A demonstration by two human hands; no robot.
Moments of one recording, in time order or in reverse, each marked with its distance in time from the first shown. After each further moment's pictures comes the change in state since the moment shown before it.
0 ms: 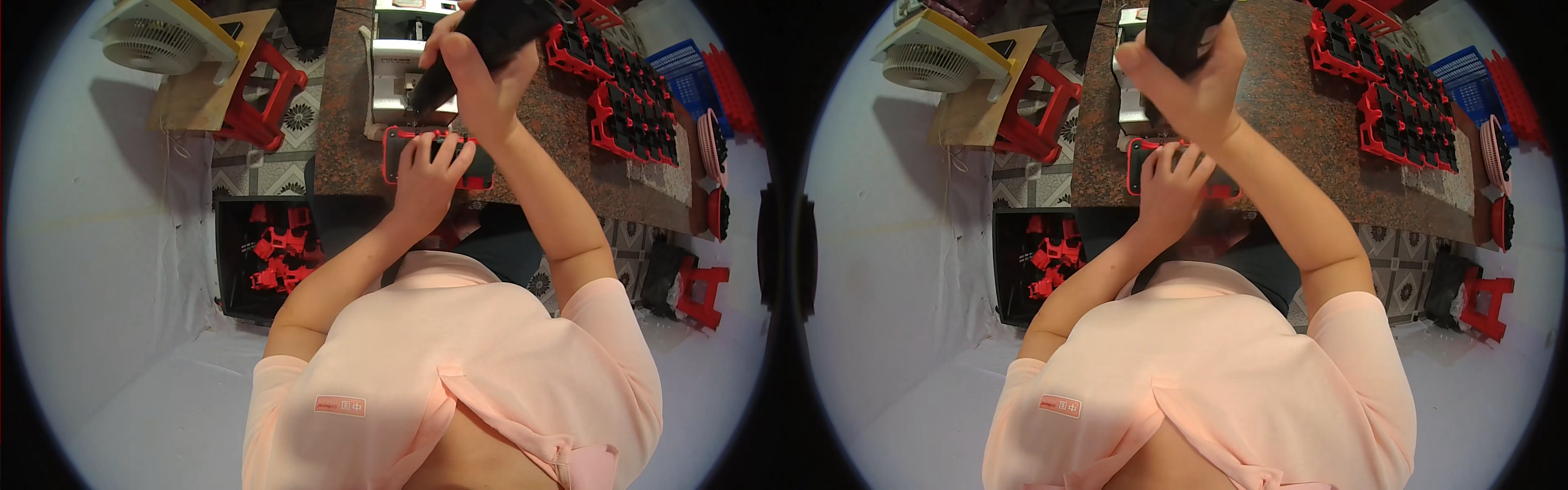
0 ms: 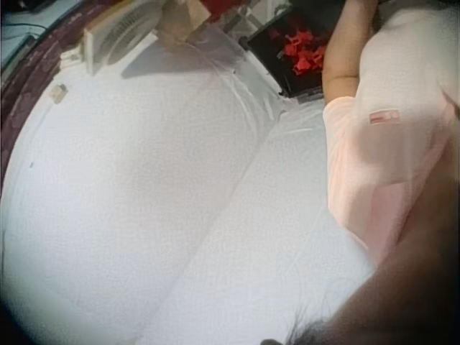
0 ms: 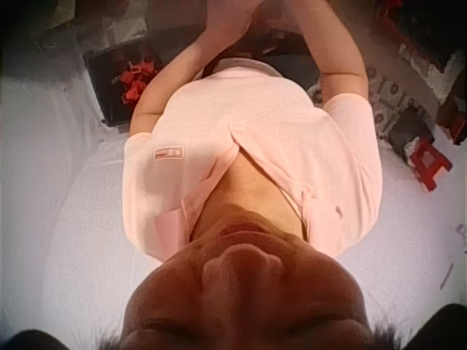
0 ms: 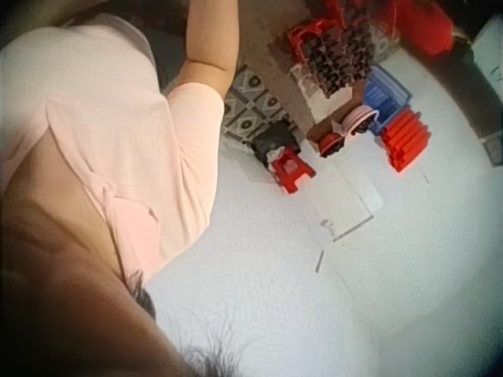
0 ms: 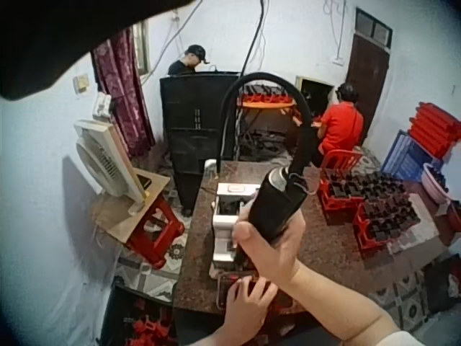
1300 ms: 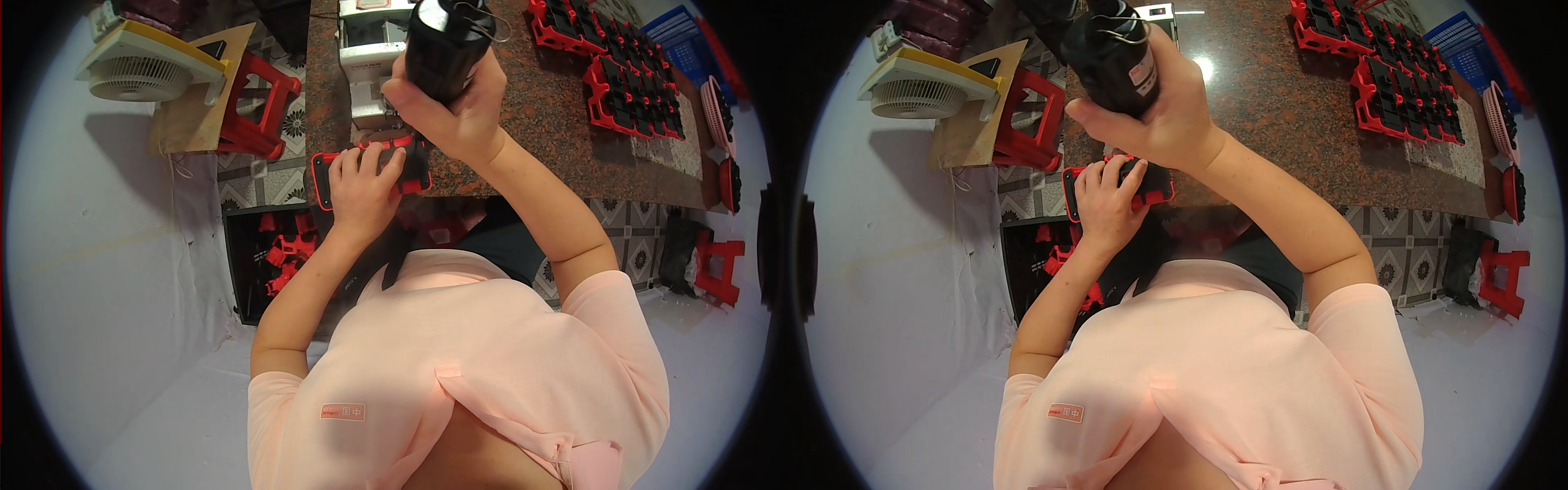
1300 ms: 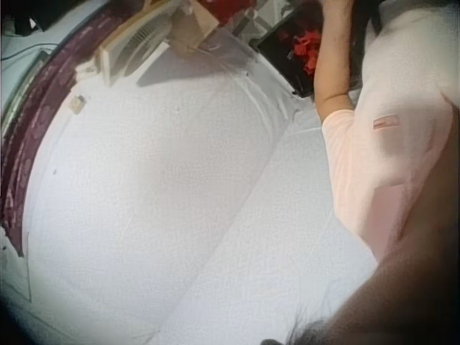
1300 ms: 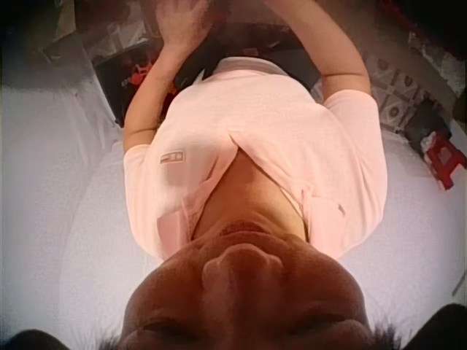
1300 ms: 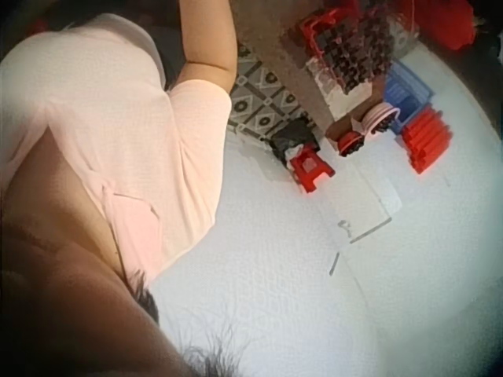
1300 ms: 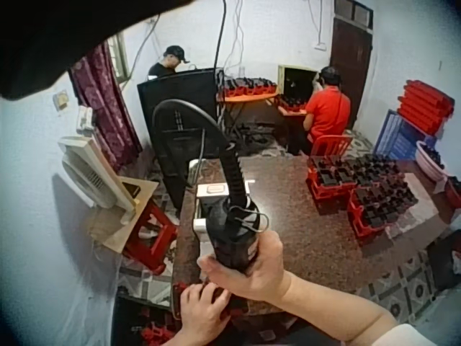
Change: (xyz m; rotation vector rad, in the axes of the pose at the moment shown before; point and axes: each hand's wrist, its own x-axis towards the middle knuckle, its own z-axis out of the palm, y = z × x) left_hand -0.020 -0.040 -0.043 0.217 -0.104 -0.060; right_hand -0.023 -0.028 -0.008 -0.140 0.015 0.154
